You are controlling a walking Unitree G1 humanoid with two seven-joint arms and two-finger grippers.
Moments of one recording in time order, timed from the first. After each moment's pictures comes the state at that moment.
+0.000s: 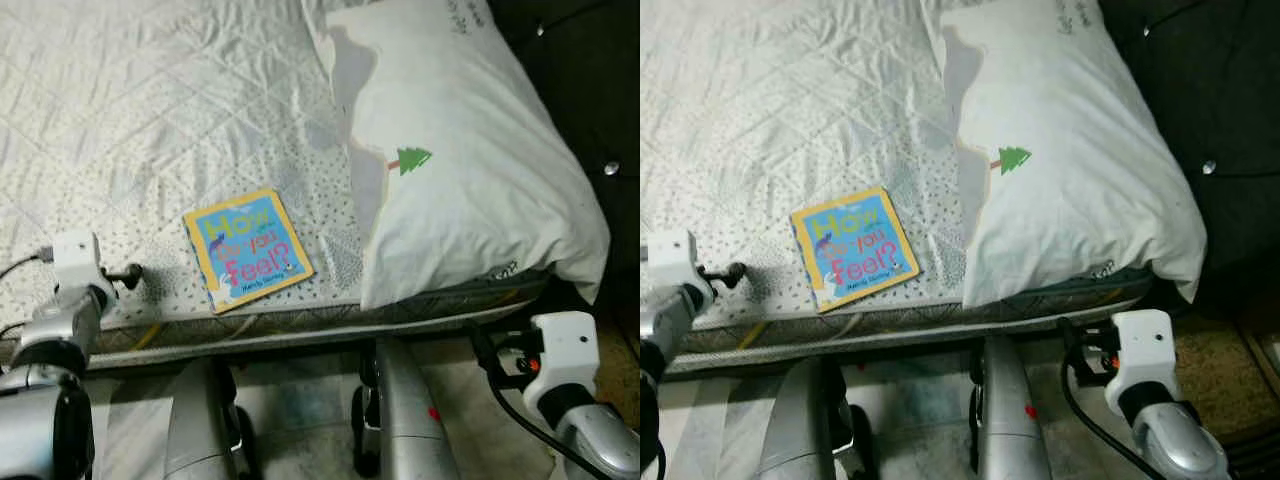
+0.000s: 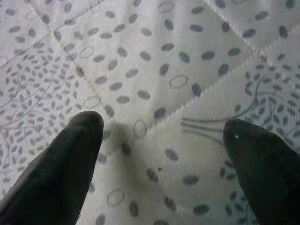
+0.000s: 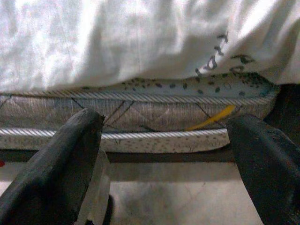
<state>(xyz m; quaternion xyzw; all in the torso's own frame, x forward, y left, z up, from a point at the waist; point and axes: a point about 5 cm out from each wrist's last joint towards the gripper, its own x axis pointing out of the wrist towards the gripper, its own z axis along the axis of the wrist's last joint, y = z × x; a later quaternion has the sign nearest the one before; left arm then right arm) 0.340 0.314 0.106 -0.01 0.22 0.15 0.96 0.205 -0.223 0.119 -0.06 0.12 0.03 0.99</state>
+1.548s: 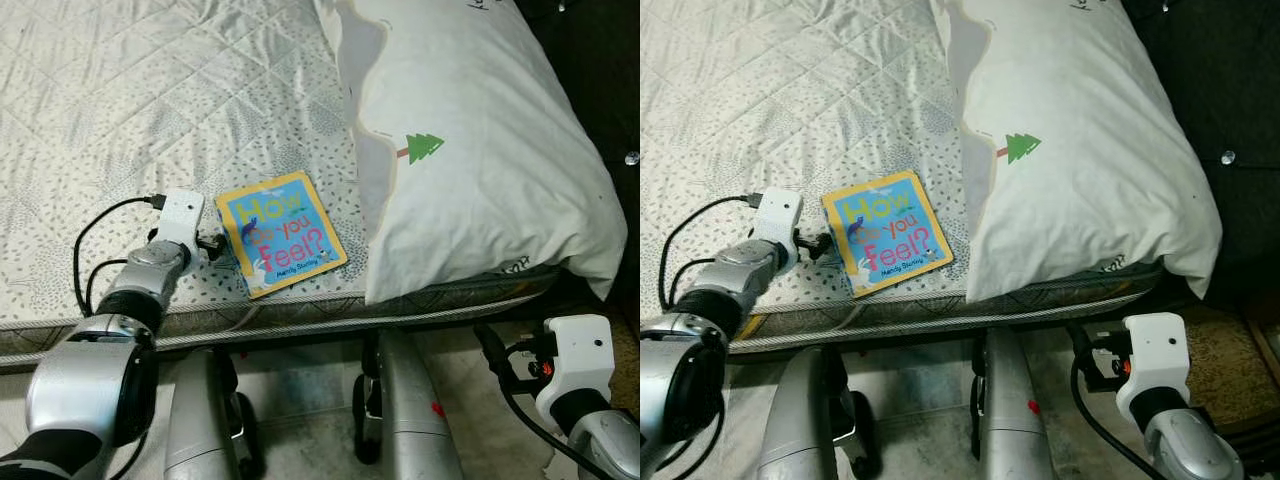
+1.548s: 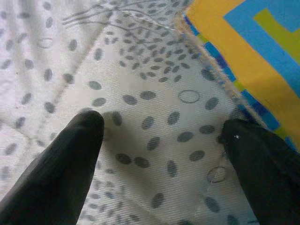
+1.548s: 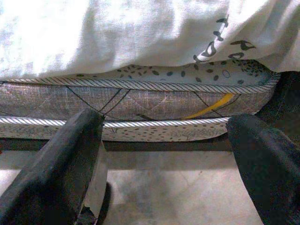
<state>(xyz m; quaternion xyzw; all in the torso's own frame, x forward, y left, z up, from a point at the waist) 0.389 0.218 0.134 0.14 0.21 -0.02 0.97 0.197 -0.229 0.124 -0.06 0.12 0.02 0.99</state>
